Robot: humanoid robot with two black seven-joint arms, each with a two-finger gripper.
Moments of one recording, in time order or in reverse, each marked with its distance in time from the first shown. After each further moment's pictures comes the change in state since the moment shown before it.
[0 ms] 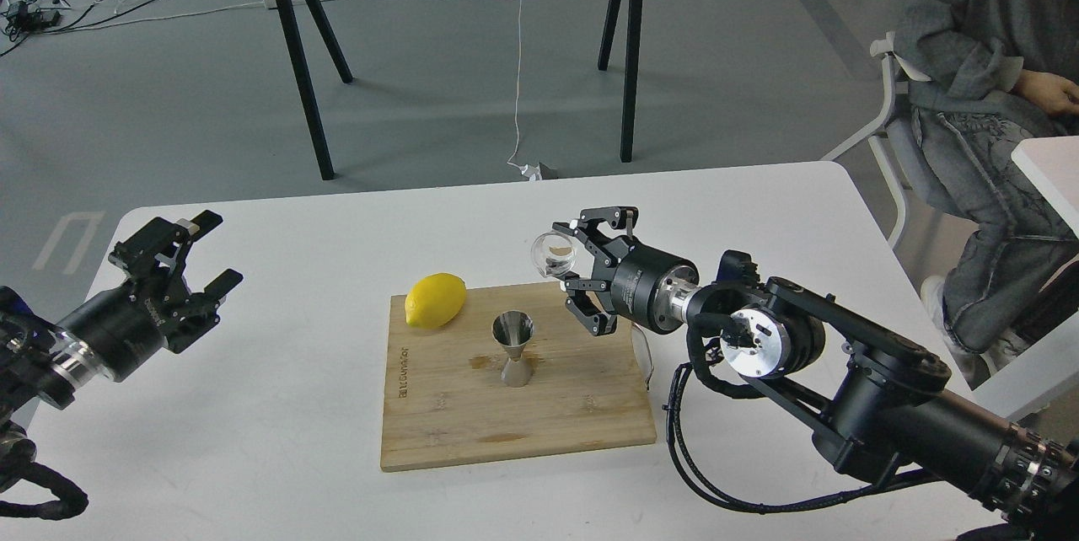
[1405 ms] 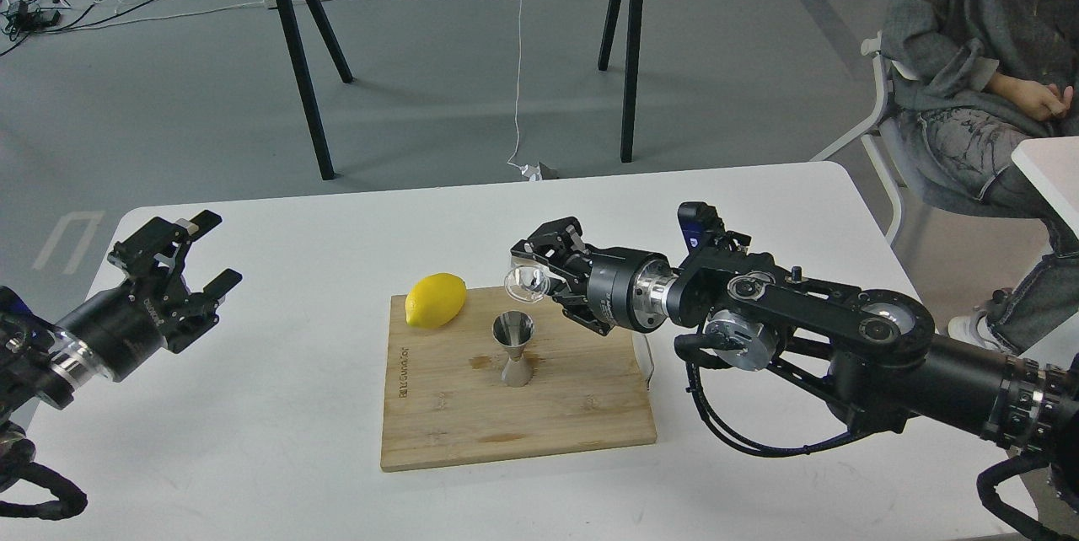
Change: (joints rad) left arm 0.000 0.001 0.000 0.000 0.000 0.000 0.000; right arm 0.218 -0.058 -0.284 0.000 -0.298 0.106 -0.040
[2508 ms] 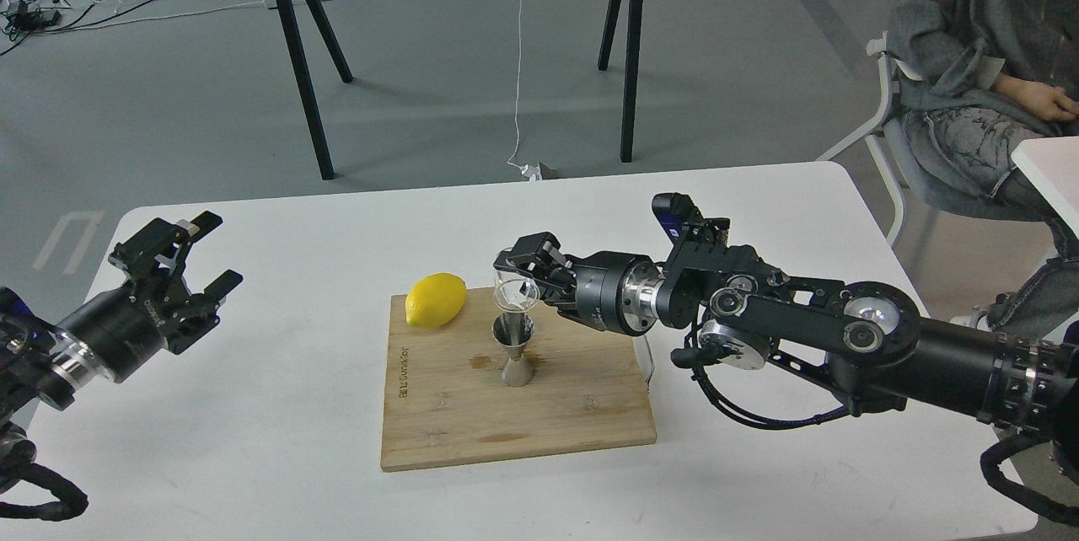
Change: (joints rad) left arm 0.002 -0.002 0.000 0.000 0.000 0.000 0.000; right arm 0.085 0.000 -0.121 -0.006 -0.146 0.043 0.040
